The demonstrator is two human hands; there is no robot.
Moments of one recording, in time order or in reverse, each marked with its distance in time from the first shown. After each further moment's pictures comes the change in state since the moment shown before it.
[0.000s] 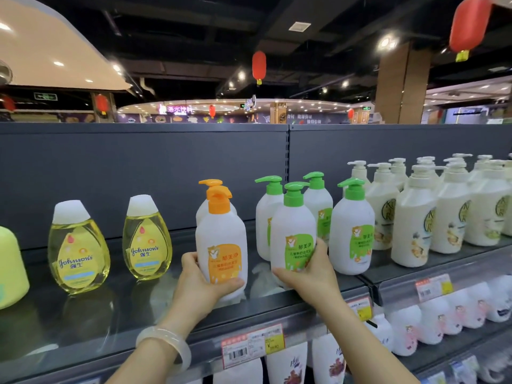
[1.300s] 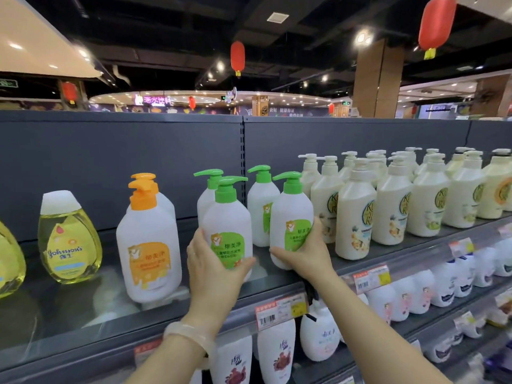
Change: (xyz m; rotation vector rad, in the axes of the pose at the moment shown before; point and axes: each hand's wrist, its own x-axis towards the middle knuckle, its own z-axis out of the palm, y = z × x) left_hand -0.029 0.059 0.130 0.070 0.166 0.233; right_hand 0.057 0.052 -0.094 -0.102 0.046 0.008
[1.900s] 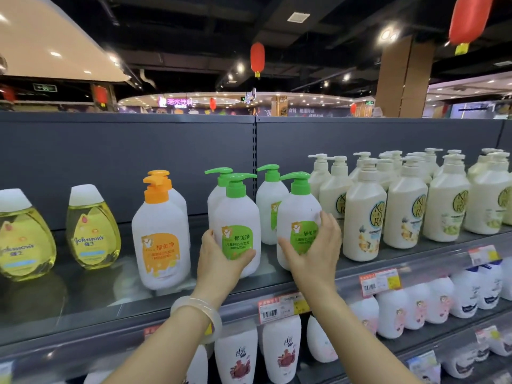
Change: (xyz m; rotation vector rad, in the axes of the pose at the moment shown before) left_hand 0.012 -0.008 0.005 -0.073 -0.066 -0.153; right_hand -0.032 -0.013 0.008 -0.062 0.353 -0.299
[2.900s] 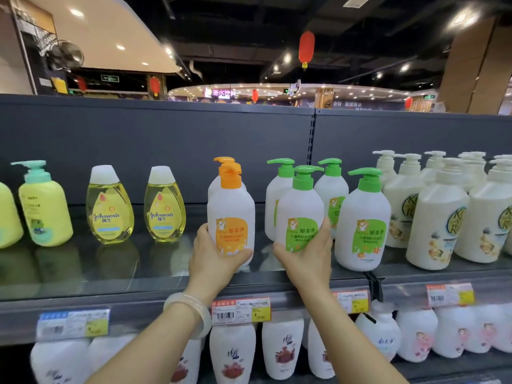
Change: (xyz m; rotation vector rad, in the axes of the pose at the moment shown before) left_hand 0.001 -0.046 -0.095 0.144 0.156 -0.080; right_hand -0.042 -0.064 0.062 0.101 -0.352 0.245
